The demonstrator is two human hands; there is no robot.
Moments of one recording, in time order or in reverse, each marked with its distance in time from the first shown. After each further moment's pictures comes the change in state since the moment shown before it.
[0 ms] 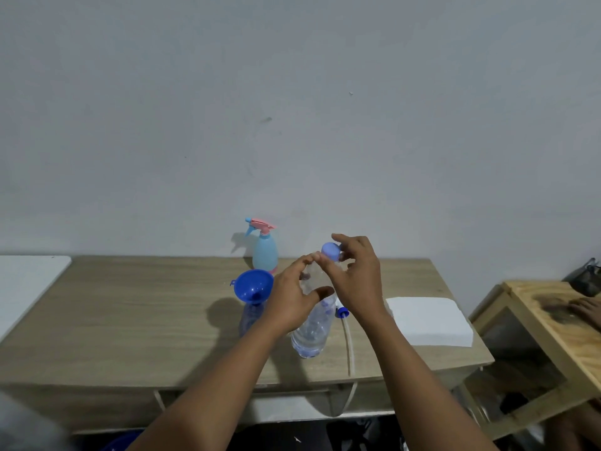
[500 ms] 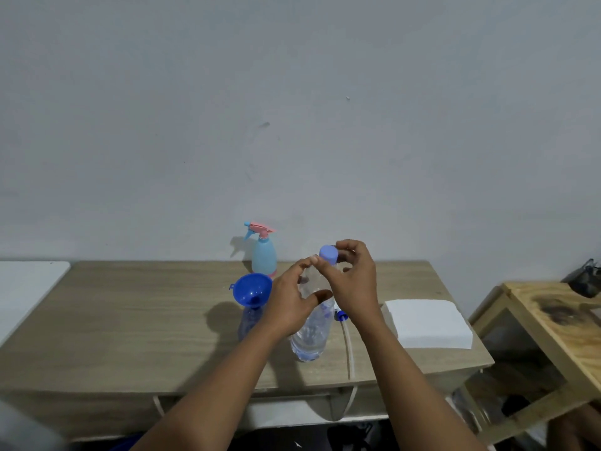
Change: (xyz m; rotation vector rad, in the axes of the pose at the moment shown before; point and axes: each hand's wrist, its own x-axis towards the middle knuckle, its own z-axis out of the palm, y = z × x) left_hand -0.002 0.000 0.000 0.008 0.004 0.000; right_hand -0.002 -0.007 0.004 0.229 0.022 0.177
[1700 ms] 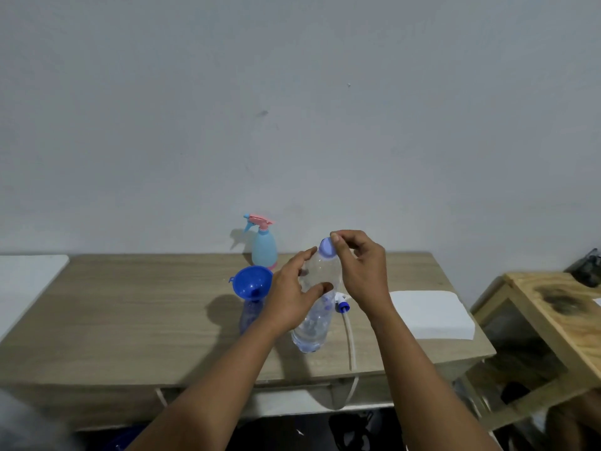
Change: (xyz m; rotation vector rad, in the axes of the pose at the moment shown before) left_hand -0.003 0.003 0.000 -0.045 0.010 -0.005; right_hand 0.010 -0.005 -0.010 0.048 0.005 -0.079
